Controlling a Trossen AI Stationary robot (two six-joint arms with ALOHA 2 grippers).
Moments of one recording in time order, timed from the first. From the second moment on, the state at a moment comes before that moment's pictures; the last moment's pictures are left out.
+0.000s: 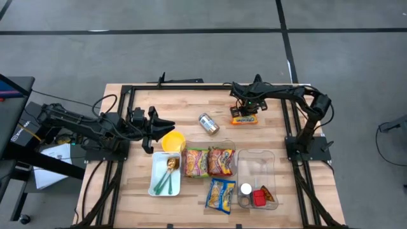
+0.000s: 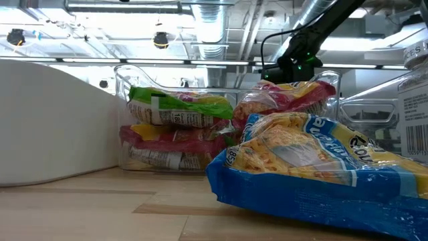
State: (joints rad) left arm -0.25 0.84 0.67 0.38 -0.38 -0.27; right arm -0.59 1.77 1.12 -0.88 0.05 0.72
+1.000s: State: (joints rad) left arm -0.25 0.84 0.67 0.37 -0.42 -0.26; right arm -0.64 1.74 1.12 -0.80 0.02 0.71
